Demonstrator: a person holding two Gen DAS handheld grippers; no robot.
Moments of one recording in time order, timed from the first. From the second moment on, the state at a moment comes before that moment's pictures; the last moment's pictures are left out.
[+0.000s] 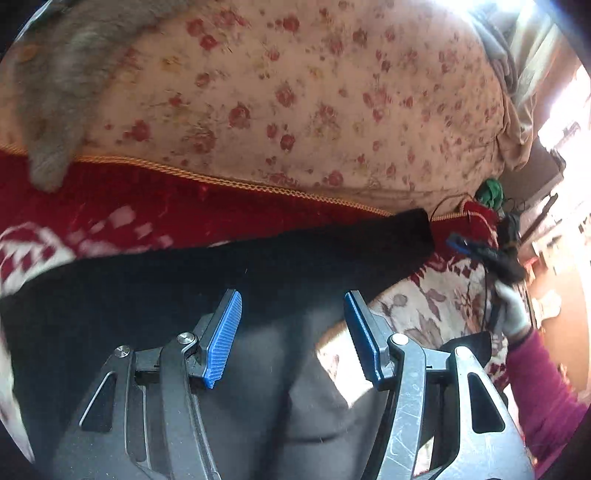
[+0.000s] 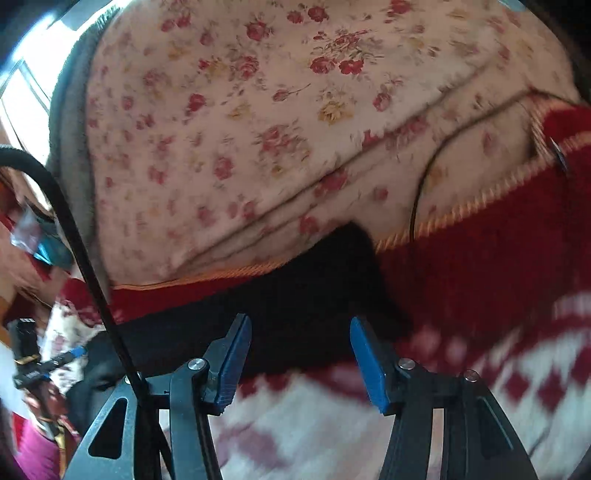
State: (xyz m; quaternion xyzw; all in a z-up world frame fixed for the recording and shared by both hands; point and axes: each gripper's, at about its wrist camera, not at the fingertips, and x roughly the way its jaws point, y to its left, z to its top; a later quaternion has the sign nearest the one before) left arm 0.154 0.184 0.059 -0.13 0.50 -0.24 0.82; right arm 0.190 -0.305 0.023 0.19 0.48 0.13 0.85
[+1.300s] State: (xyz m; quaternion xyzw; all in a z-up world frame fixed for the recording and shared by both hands) left arm 0.201 0.104 0.021 0.16 0.51 -0.25 0.81; right arm 0.253 -0.326 0.008 0.12 0.44 0.16 0.88
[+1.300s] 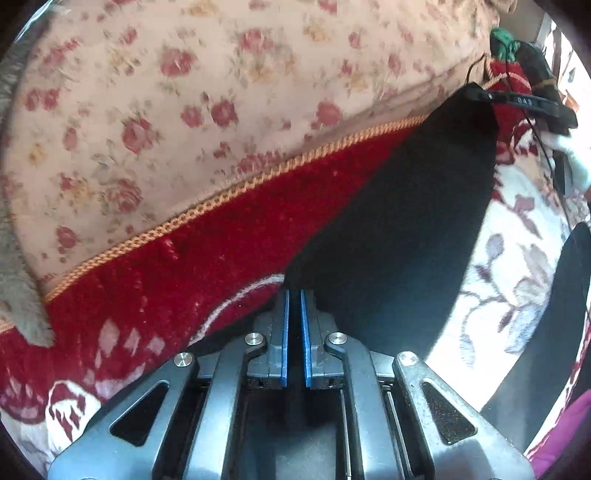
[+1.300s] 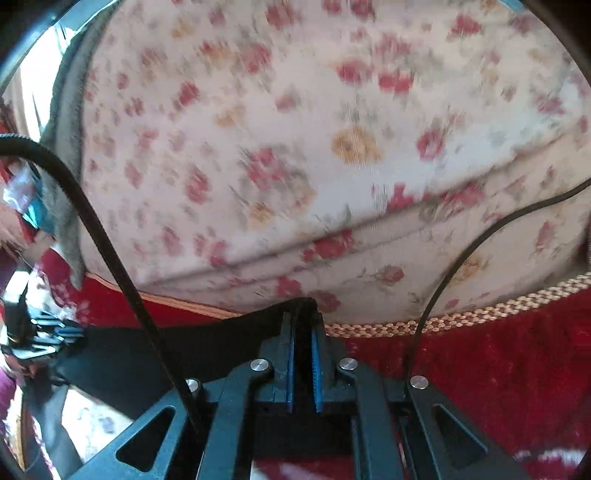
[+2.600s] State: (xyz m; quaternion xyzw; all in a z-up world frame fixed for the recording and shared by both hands) left arm 0.036 0.125 0.080 -0.09 0.47 -0.28 0.83; right arm -0.059 -0.348 0.079 0.22 0.34 0.19 0.90
